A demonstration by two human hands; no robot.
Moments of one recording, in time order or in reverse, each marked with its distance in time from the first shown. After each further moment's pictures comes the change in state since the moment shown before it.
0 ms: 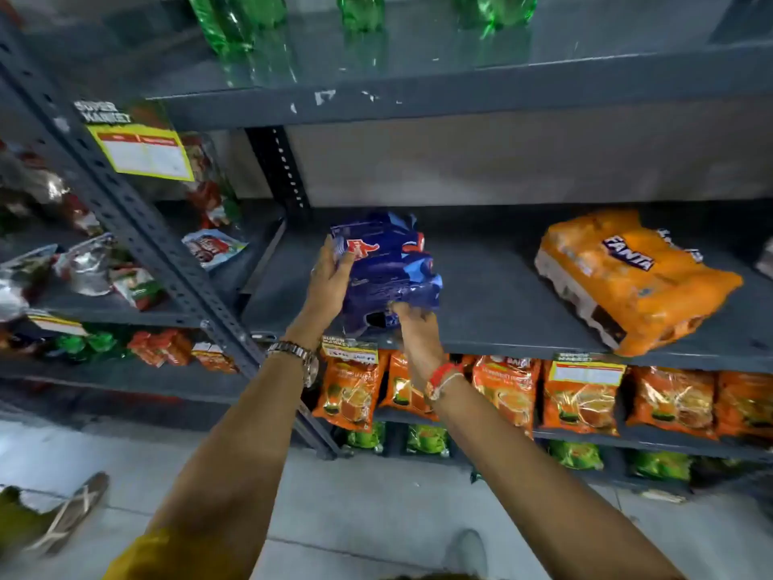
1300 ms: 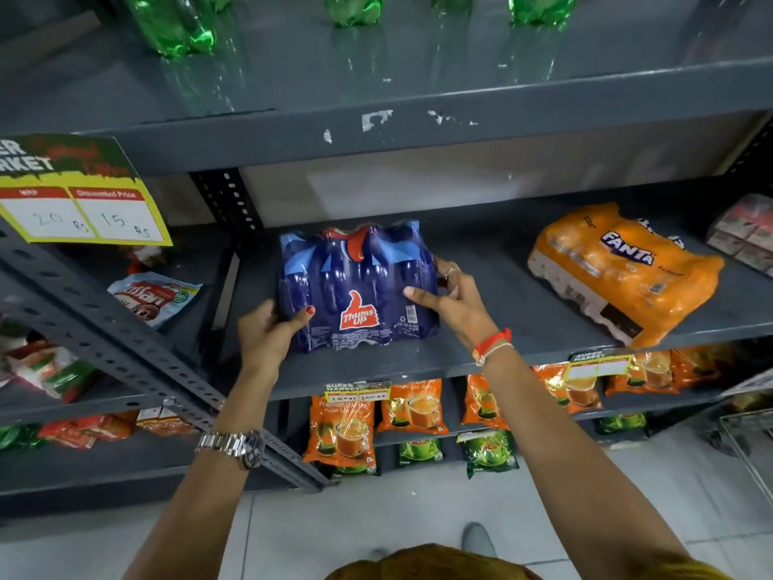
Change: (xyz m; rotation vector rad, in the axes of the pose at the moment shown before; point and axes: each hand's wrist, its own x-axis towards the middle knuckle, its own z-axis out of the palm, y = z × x) left_hand 0.043 -0.065 -0.069 -0.133 0.067 -0.215; right_hand 0.100 -0.029 -0.012 -0.284 -0.032 -0.295
